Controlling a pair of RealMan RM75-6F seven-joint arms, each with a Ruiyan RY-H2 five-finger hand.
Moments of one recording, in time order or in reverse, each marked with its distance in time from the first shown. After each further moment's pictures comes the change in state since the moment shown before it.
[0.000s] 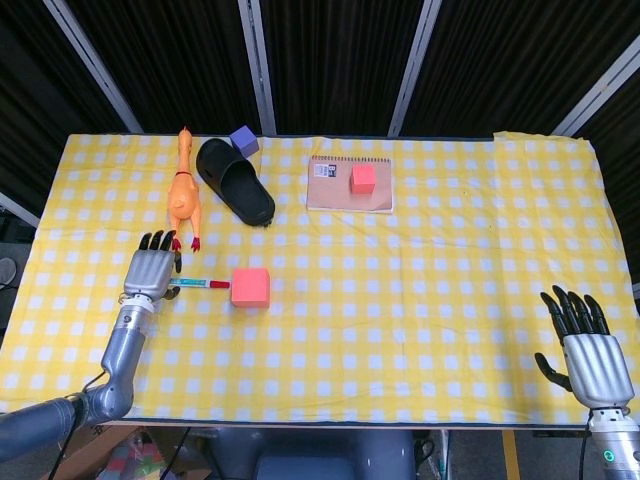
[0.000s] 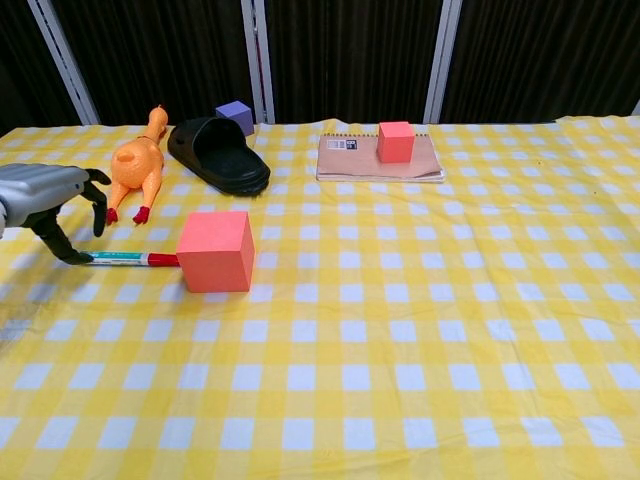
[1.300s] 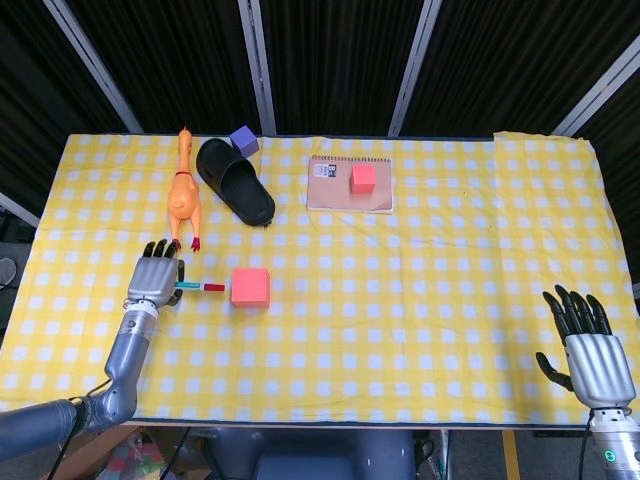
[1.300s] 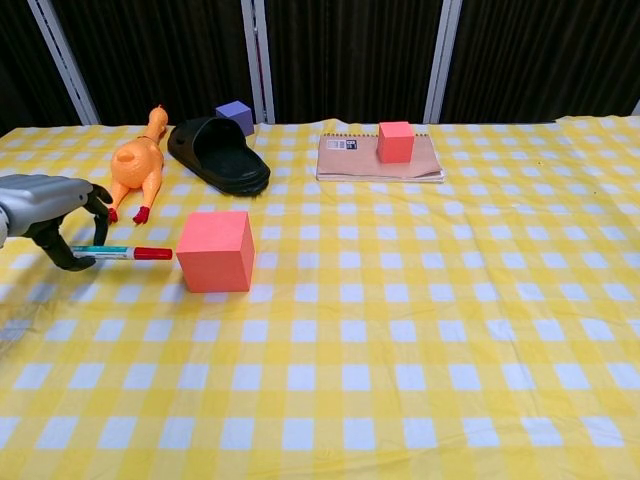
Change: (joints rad) left arm -0.032 0.047 0.048 -0.122 -0.136 0.051 0.077; right arm -0.003 0.000 0.003 -0.008 0.008 0.004 0.000
